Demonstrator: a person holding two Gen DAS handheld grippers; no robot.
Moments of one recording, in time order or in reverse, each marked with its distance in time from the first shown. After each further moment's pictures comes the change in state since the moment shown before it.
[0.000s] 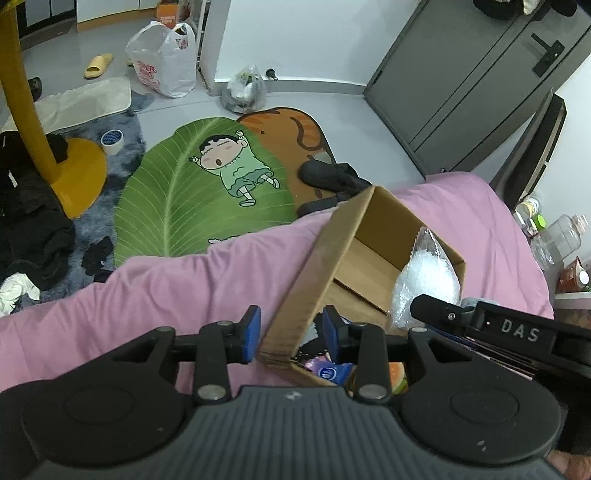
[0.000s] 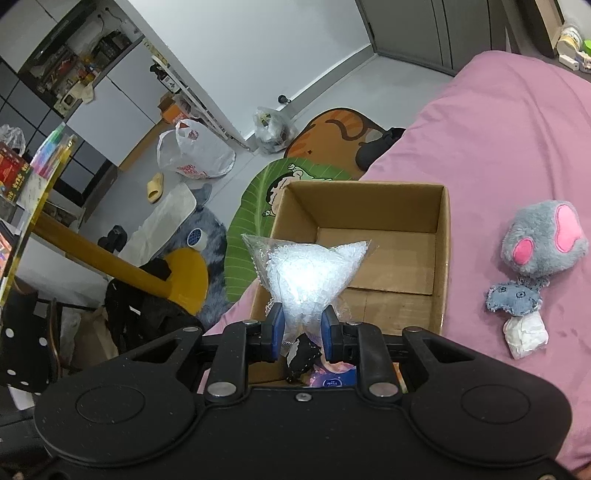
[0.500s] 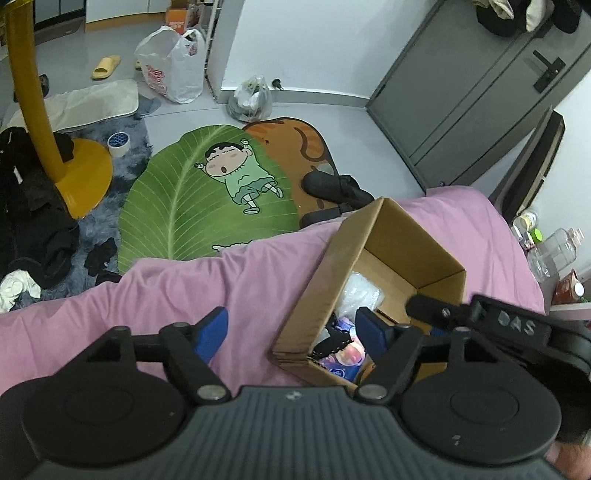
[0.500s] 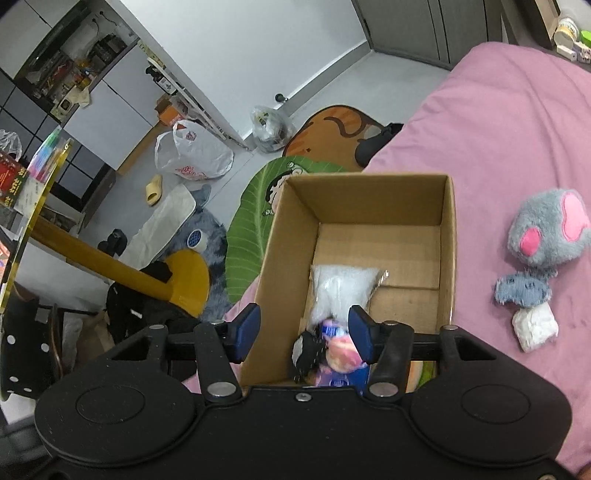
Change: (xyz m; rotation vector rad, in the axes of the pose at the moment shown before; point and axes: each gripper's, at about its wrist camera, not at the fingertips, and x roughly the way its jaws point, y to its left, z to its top) left arm -0.011 0.020 -0.006 -0.035 -0.036 -0.015; right arm -0.001 0.000 -0.008 0.031 0.011 0.017
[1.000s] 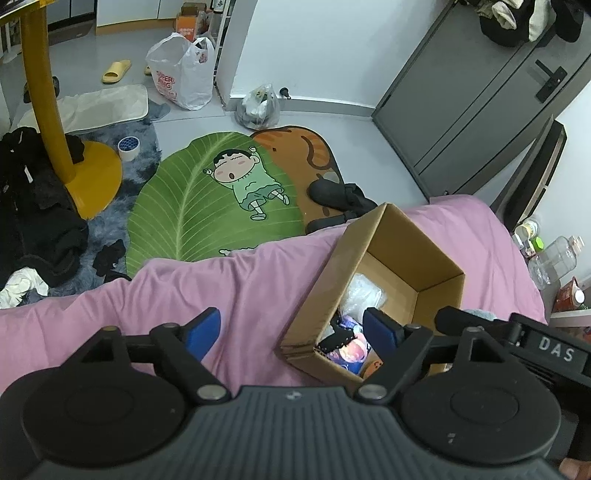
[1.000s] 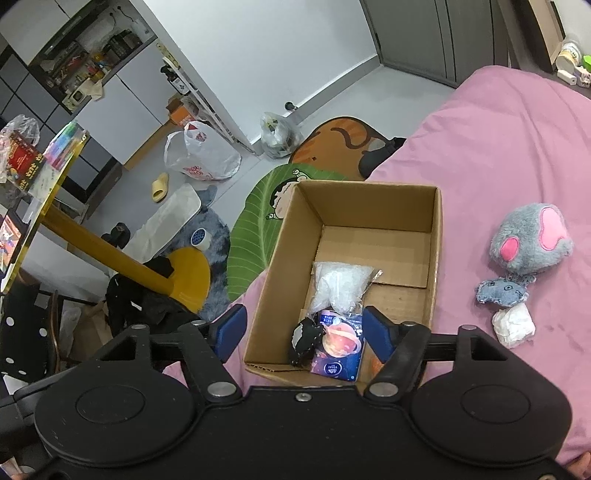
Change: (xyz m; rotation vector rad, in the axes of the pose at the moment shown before) left arm -0.019 0.000 -0.007 -0.005 -0.026 0.016; right arm -0.034 0.006 -0.008 -0.060 -0.045 -0.014
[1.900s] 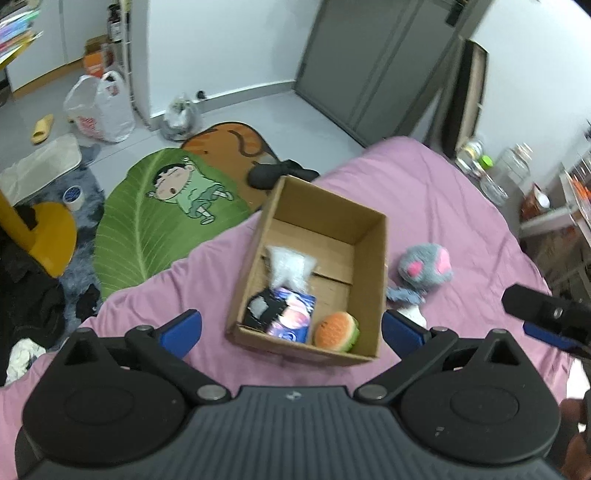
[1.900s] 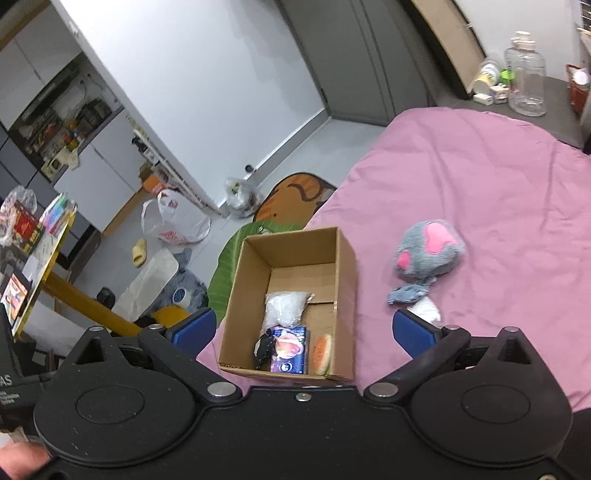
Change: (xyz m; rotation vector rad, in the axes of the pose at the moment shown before) left arm -0.030 -0.070 -0.017 0.327 0.057 -0.085; right arm -0.108 -0.049 -0.030 0.134 -0.197 -0.090
